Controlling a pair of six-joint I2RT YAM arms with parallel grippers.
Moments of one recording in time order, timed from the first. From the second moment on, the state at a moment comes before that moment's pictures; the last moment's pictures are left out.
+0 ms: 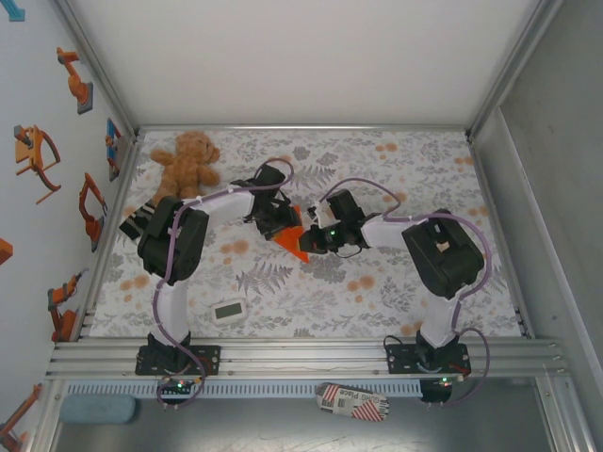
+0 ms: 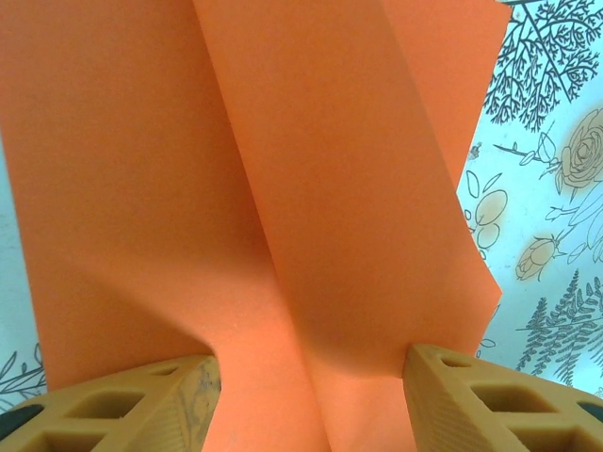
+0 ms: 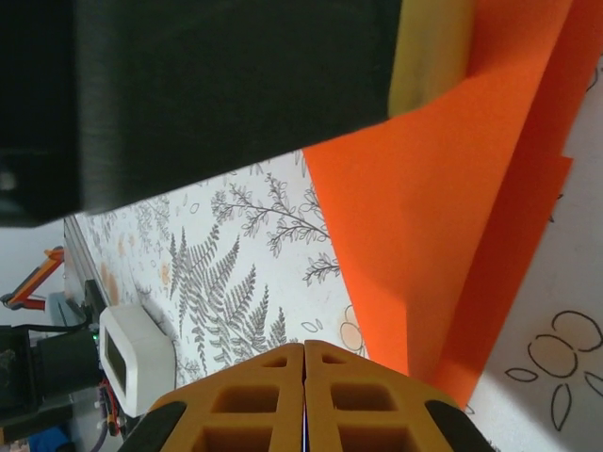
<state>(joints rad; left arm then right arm) -0.60 2.04 1.36 -0.59 0.26 -0.83 0.59 1.87 0.96 -0.01 -0.74 0.55</state>
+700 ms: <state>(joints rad) -0.60 2.06 1.39 -0.62 0.26 -0.83 0.59 1.92 0.99 -0.04 -0.69 0.55</state>
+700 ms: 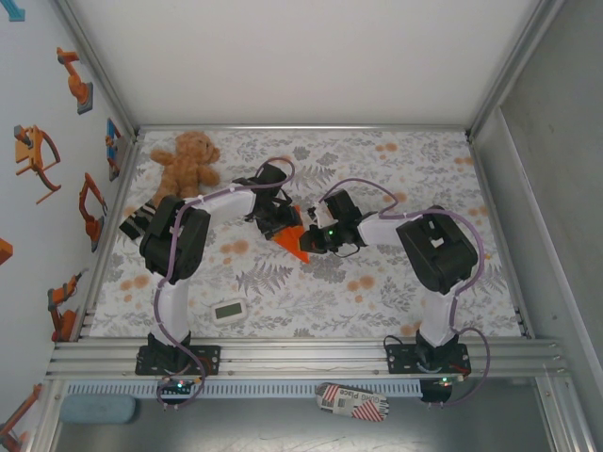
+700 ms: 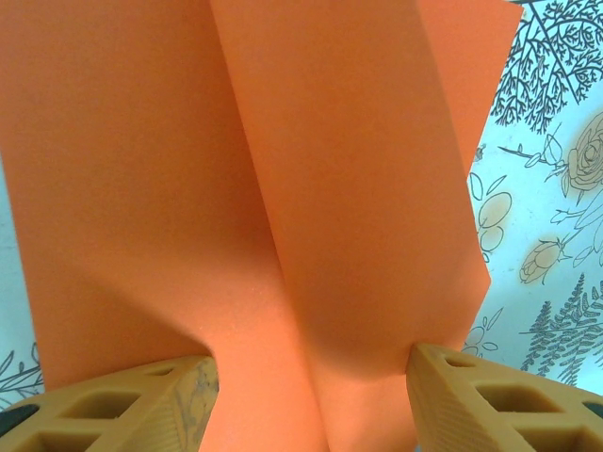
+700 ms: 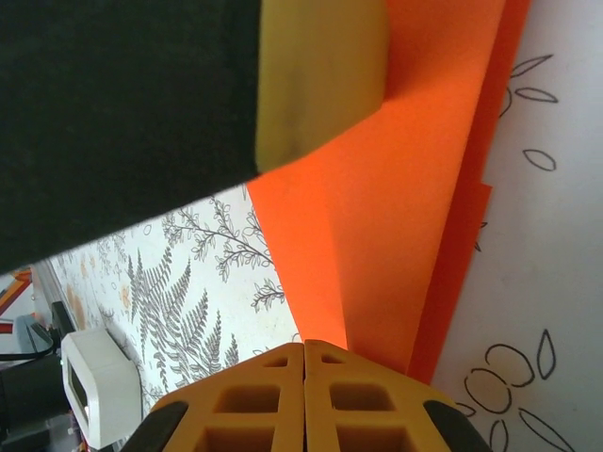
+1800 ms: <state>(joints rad) -0.60 2.06 1.41 -0.64 0.26 -0.83 0.59 1.96 1.03 -0.10 -0.68 0.51</state>
